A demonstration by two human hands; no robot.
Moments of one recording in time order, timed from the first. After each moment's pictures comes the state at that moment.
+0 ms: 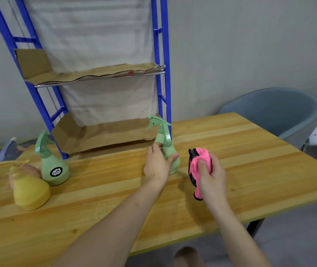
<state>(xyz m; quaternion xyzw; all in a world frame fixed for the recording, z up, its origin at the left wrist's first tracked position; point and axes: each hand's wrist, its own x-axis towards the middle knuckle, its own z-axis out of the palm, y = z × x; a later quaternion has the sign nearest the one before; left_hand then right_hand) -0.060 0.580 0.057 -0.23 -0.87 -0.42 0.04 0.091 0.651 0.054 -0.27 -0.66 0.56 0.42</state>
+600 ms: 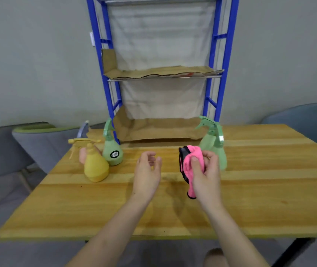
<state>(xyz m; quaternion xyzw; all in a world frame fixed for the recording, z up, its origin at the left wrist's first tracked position) -0.072 0.383 0.060 -0.17 -0.81 -0.55 0.11 0.031 0.517 0.076 -0.14 -0.68 0.61 0.39</state>
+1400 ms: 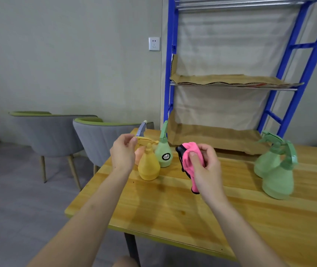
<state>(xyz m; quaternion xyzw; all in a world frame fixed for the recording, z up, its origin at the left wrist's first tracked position) -0.165 0.181 0.123 0.02 -0.80 -0.56 0.21 -0.046 0.385 0.116 -0.03 -0.71 0.63 0.31</state>
